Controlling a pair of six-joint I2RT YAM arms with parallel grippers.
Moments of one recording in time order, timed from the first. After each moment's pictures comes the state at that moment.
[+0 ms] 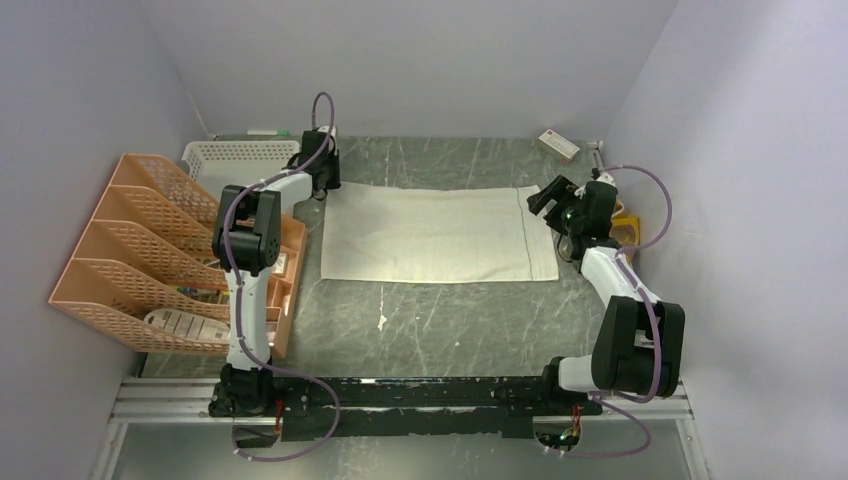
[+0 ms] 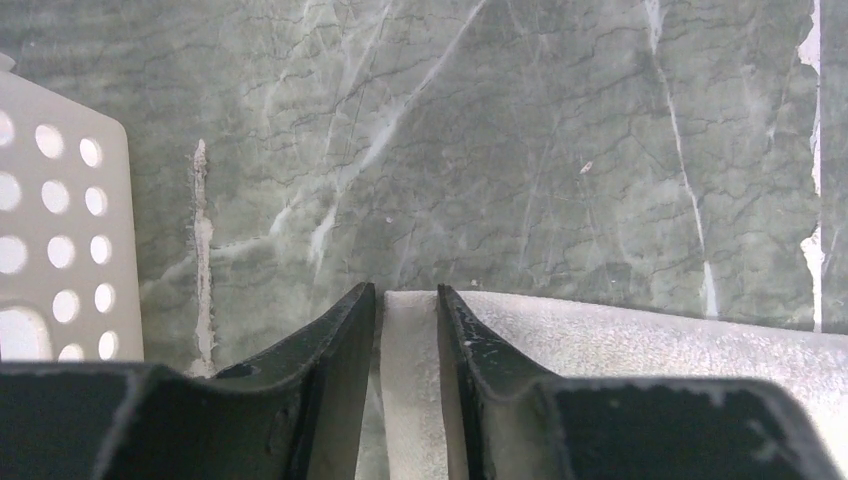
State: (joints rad) left arm -0.20 2.27 1.61 -0.03 -0.10 -0.10; right arm -0.14 1.37 0.76 0.15 -0.20 0.51
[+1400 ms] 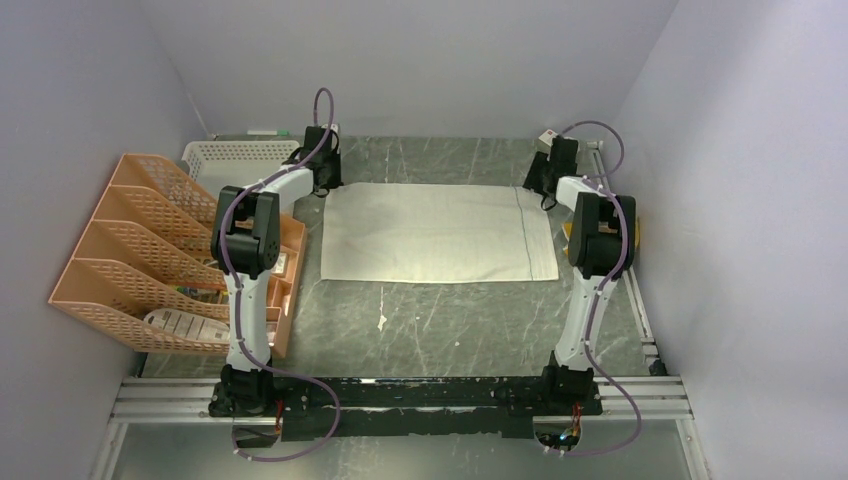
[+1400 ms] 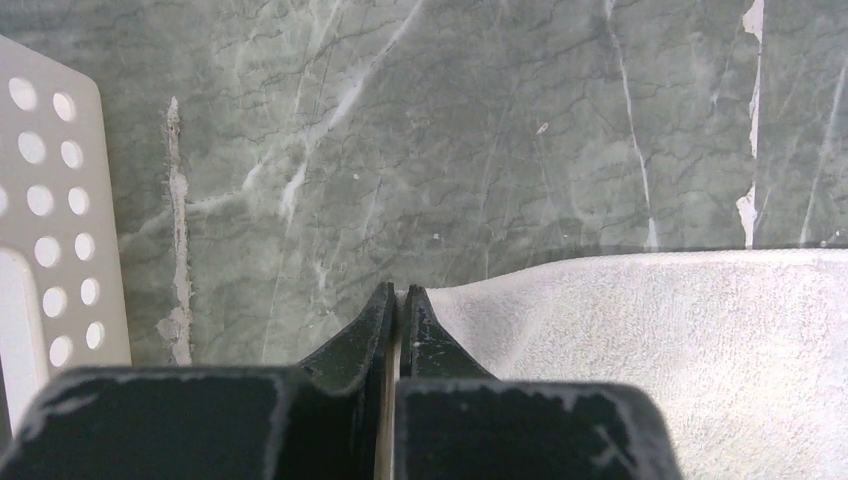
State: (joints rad) left arm -0.22 2.23 1.64 -0.16 -0.10 -0.15; right arm -0.09 2.19 1.51 -0.03 0.03 0.25
